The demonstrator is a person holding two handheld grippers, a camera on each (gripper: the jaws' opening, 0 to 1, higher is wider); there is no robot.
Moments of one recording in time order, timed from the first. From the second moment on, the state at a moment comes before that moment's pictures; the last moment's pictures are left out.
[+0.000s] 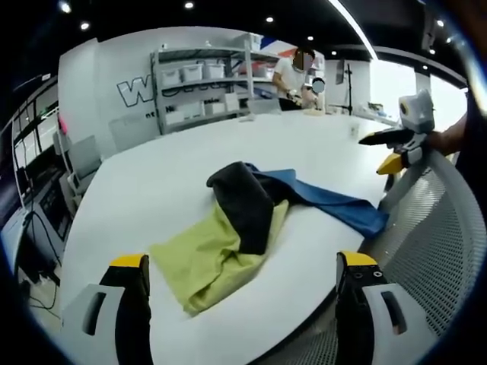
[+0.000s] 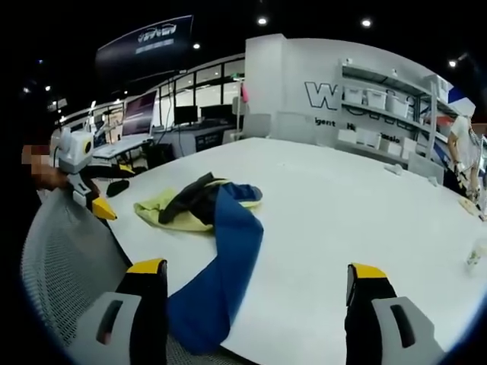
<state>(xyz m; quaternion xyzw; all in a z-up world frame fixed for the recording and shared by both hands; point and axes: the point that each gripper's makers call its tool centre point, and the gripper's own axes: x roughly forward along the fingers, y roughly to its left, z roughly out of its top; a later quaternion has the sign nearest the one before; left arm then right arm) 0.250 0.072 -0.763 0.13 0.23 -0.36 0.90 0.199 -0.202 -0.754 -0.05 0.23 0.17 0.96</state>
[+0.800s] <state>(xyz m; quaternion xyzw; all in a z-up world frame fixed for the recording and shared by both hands) 0.255 0.085 -0.753 0.13 0.25 -0.34 0.90 0.197 -0.200 -0.751 -0.06 0.27 0.19 0.94</state>
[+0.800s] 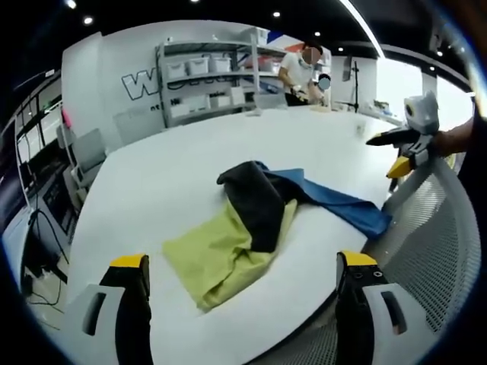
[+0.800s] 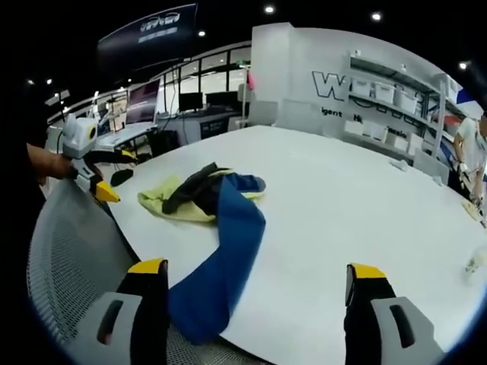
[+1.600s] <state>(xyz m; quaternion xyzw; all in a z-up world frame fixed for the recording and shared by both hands) 0.281 0.072 -0.724 0.11 0.24 -0.35 0.90 0.226 -0.193 -0.727 -0.07 0.25 0.21 0.94</state>
